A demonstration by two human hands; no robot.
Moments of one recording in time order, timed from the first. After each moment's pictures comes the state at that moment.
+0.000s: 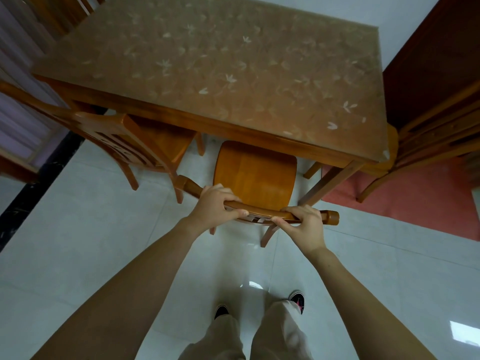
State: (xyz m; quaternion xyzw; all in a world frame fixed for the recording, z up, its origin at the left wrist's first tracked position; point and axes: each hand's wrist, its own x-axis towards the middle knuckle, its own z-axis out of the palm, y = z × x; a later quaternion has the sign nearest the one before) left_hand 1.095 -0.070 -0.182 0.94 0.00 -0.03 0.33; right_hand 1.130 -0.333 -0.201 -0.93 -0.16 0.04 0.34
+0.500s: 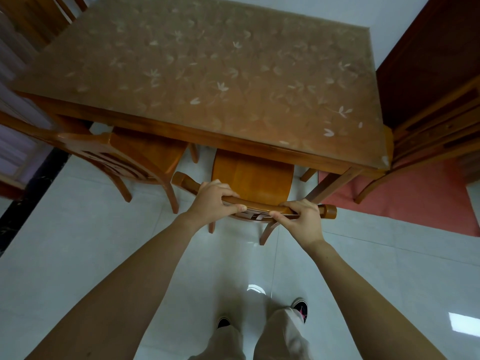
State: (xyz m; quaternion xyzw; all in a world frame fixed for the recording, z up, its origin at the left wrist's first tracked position) left_hand 1.159 -0.046 -0.183 0.94 -0.02 -0.04 0.33; right_hand 1.183 -0.310 -0.199 -0.92 -0.14 0.03 0.36
